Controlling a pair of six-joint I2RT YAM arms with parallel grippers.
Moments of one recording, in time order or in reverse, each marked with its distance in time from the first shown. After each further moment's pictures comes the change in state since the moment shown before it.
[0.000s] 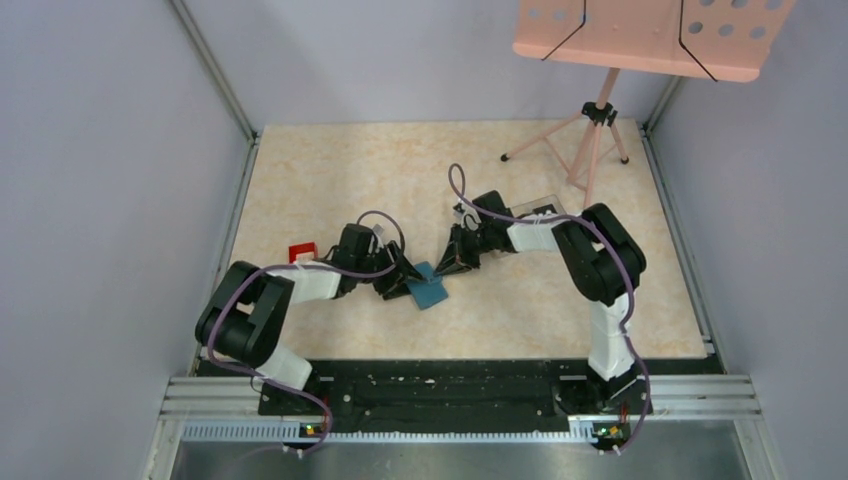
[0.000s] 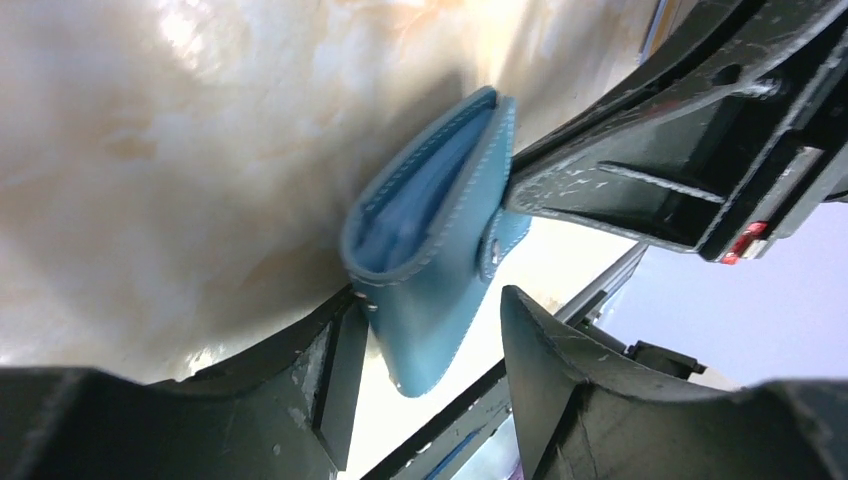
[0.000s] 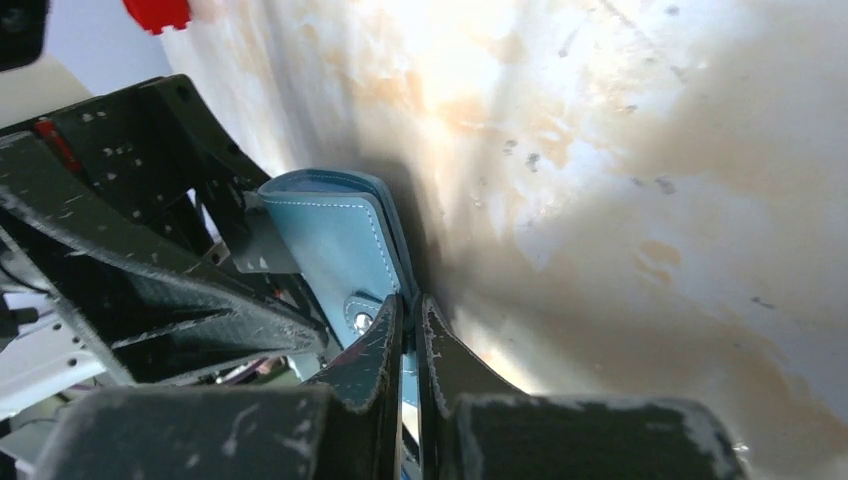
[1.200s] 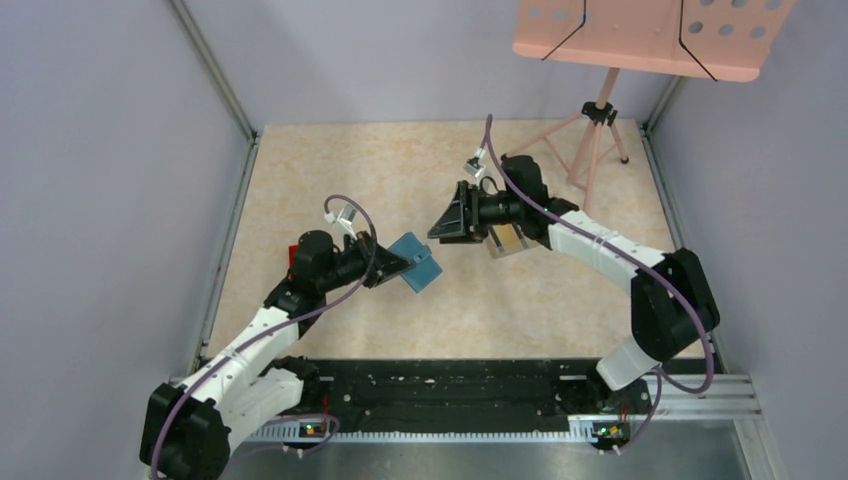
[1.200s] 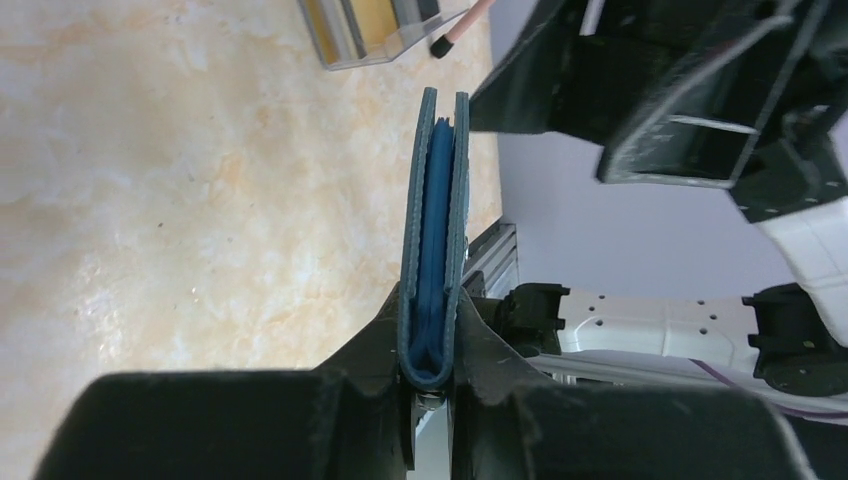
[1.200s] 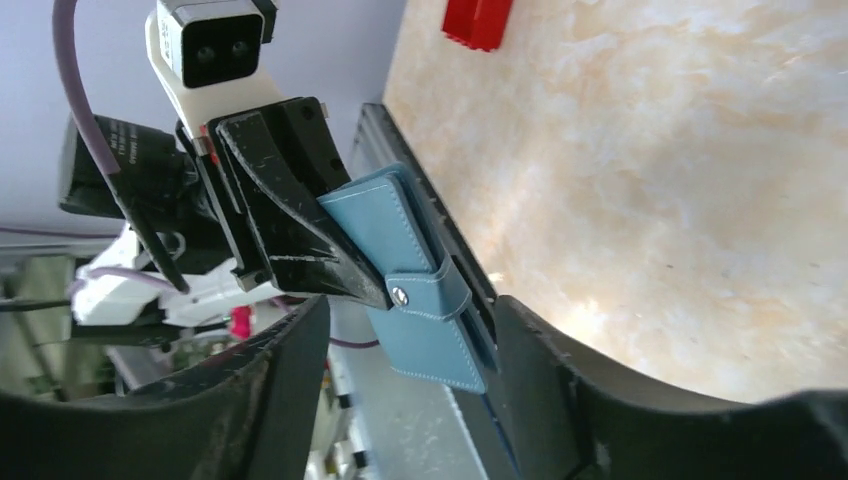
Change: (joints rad) left arm -0.003 -0.667 -0.113 -0.007 0.025 -0.077; right arm -0.015 -0.445 -0.041 0.069 -0.113 0.140
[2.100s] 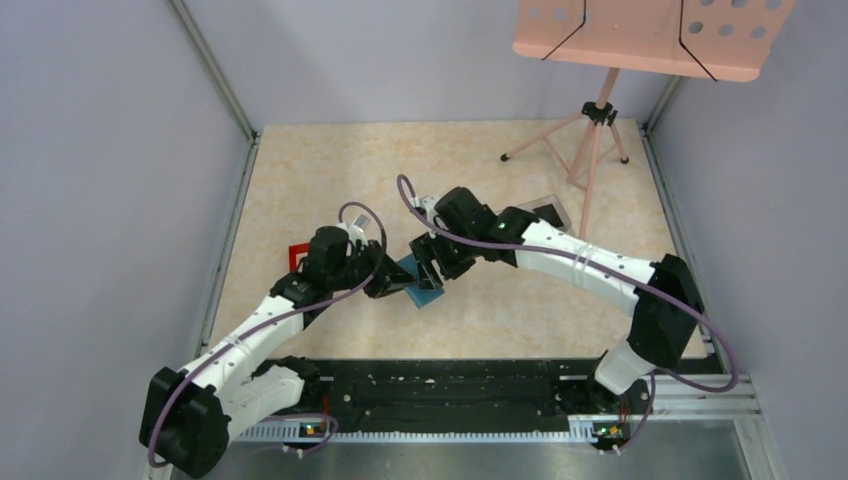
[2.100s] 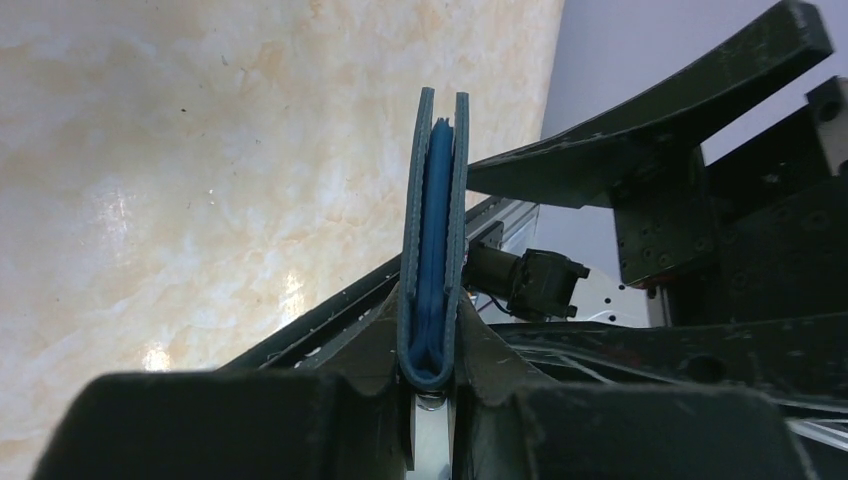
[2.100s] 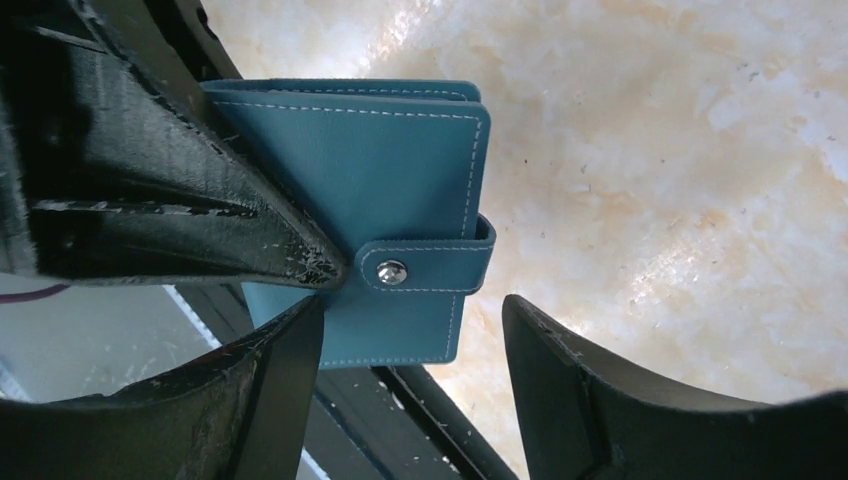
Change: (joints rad) left arm -0.054 0.071 0.086 -0.281 -0.005 -0.018; right arm 0.364 -0.008 0.253 -0.675 0.623 -0.560
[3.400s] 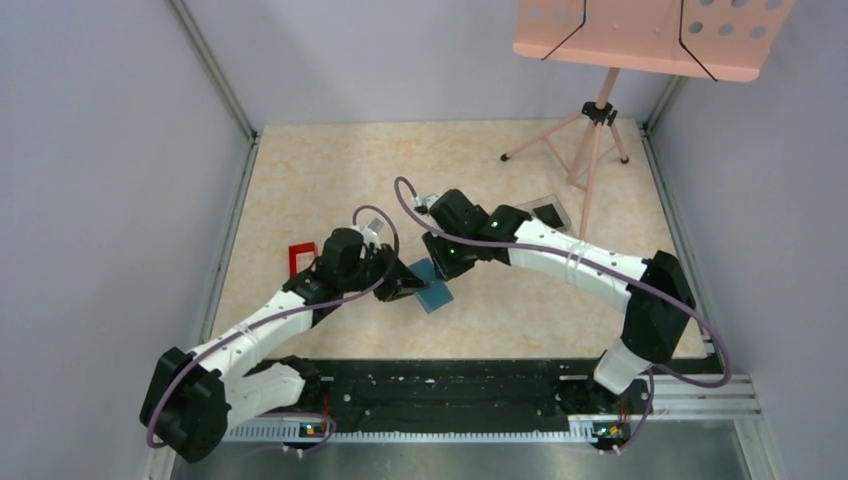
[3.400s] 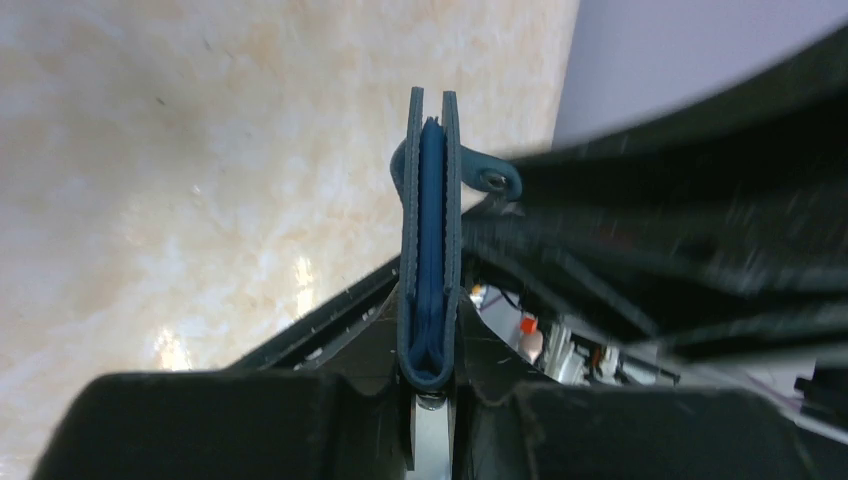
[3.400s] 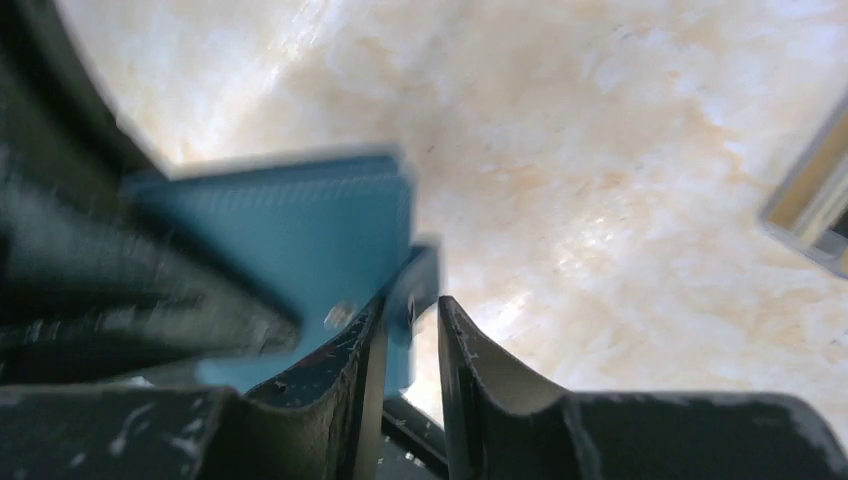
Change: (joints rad) left arm -0.090 0.074 0.005 0.054 -0.062 -0.021; right arm 0.034 0.052 0.046 -0.098 0.197 0.023
